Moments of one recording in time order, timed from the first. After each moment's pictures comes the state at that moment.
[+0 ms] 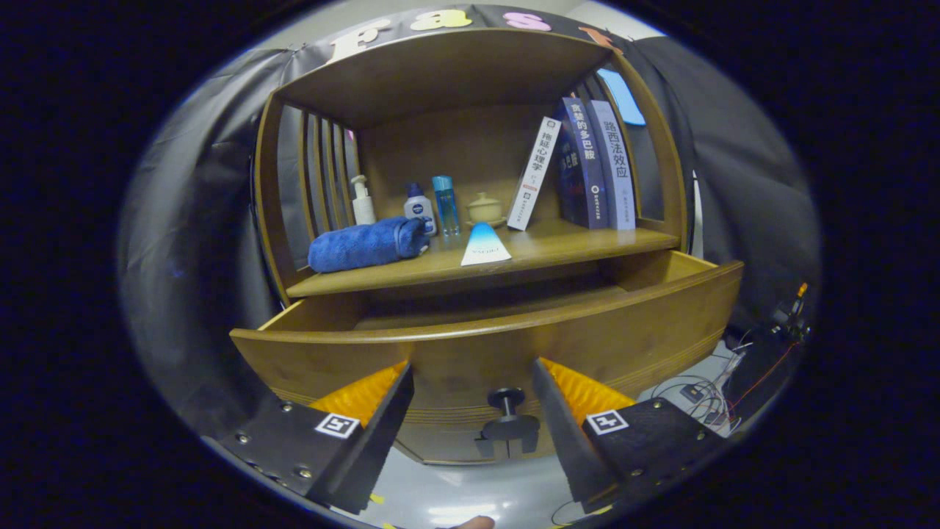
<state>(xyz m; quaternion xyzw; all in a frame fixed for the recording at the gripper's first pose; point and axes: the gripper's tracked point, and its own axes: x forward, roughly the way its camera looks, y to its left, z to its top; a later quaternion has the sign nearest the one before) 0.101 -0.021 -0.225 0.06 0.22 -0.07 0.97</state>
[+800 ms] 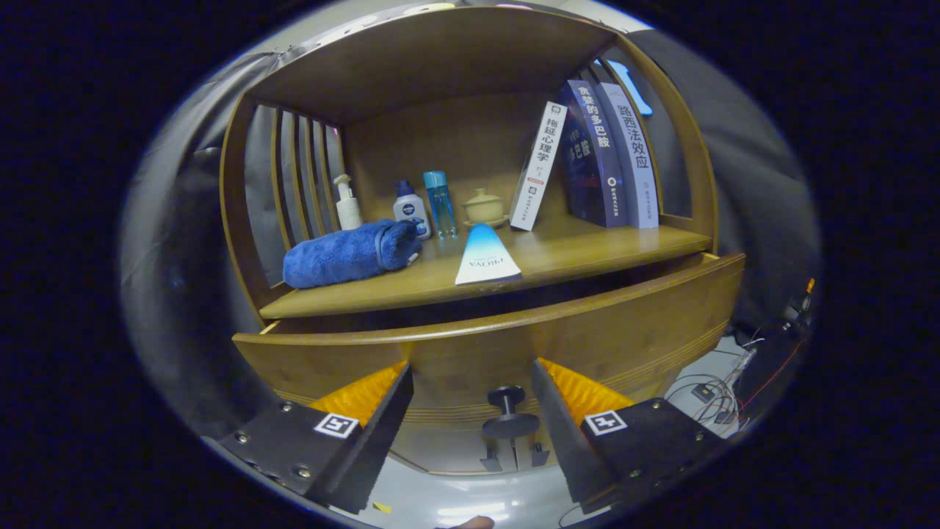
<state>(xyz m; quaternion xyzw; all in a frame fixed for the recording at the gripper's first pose) 0.154 -0.027 -0.237 0.07 0.23 -0.07 0.97</state>
